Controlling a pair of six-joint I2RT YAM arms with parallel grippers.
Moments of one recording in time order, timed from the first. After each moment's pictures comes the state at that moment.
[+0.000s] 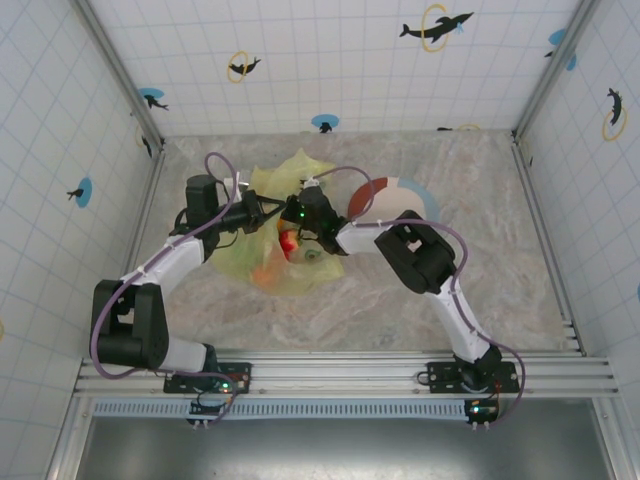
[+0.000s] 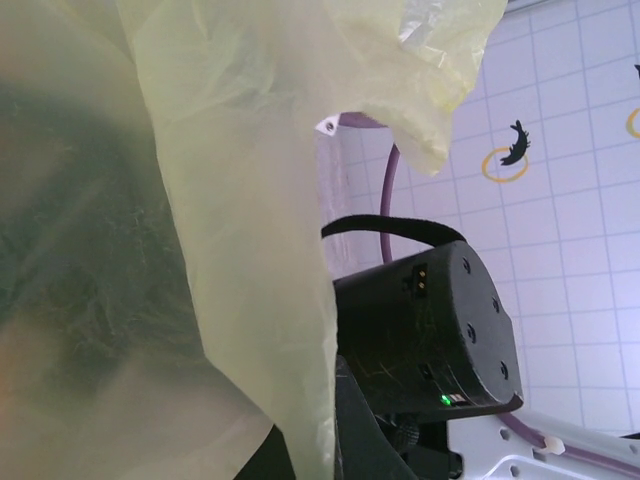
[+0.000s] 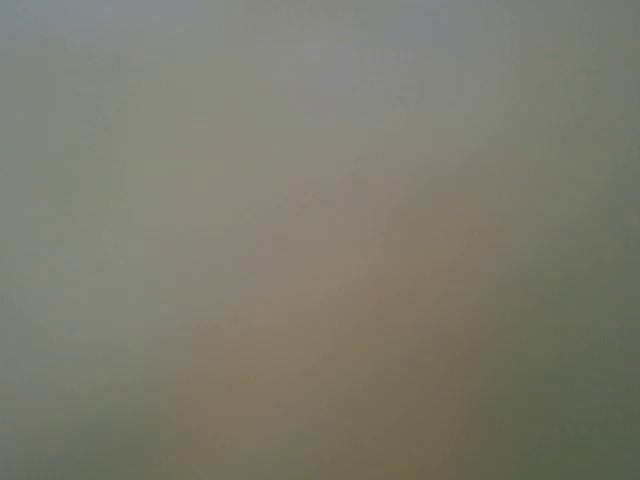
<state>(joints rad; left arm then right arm) -0.15 1.42 0.79 0.16 0.96 -0.87 0.83 2.33 1.49 0.55 0.00 0.95</state>
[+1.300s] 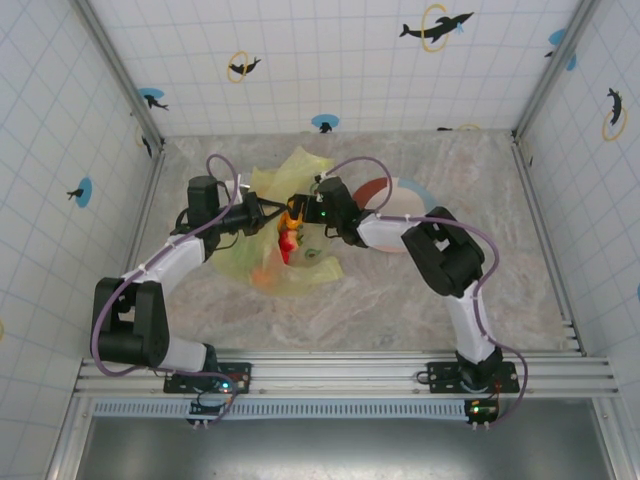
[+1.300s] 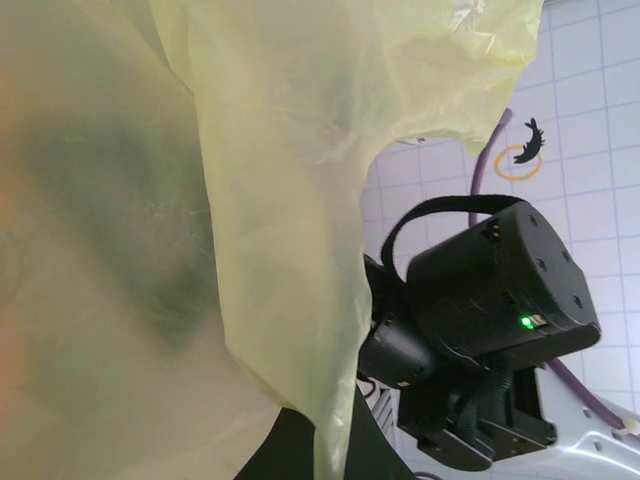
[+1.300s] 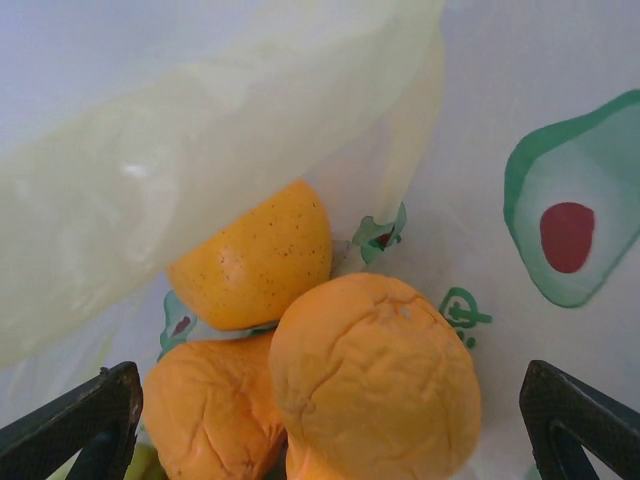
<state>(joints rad) -0.15 1.43 0.79 0.12 0.96 -0.86 0.75 2.12 1.33 0.29 -0.08 0.67</state>
